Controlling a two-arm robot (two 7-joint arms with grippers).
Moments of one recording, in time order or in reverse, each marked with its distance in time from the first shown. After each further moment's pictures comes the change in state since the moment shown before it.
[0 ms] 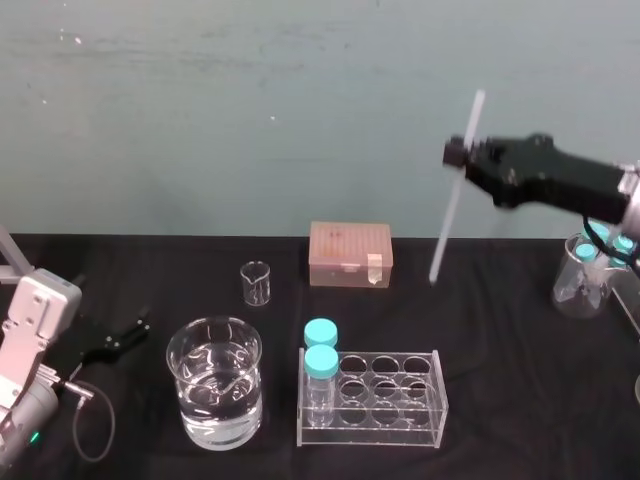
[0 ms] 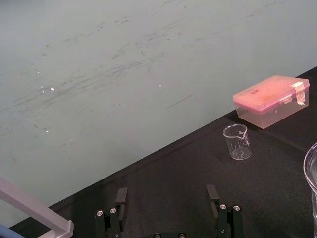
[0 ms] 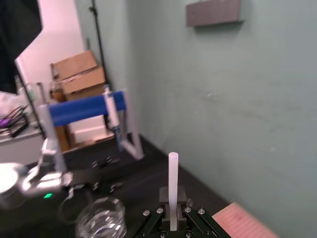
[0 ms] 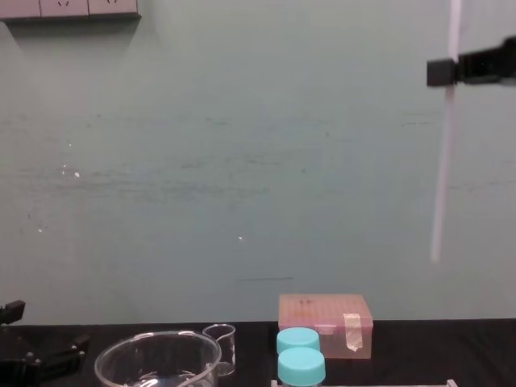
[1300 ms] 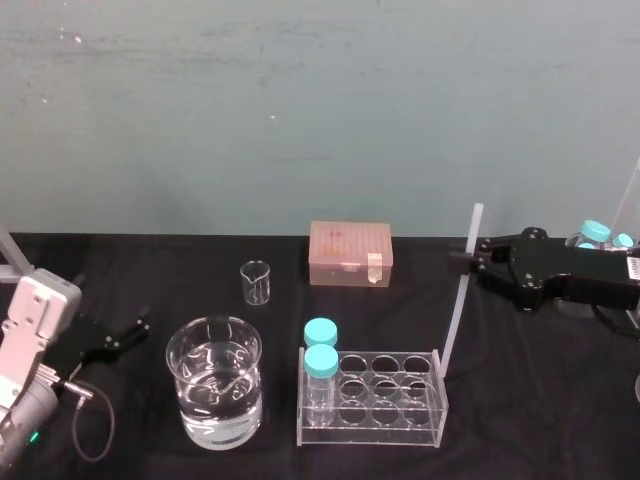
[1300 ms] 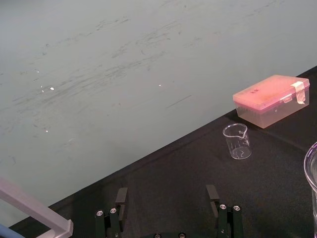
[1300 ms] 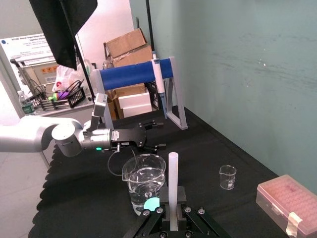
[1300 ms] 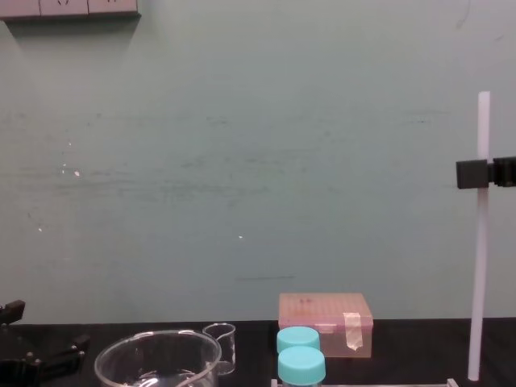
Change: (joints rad) left arm 0.000 0.000 0.000 0.000 0.000 0.000 0.000; right arm -0.003 0.089 -0.140 0.134 0.038 -0.144 0.294
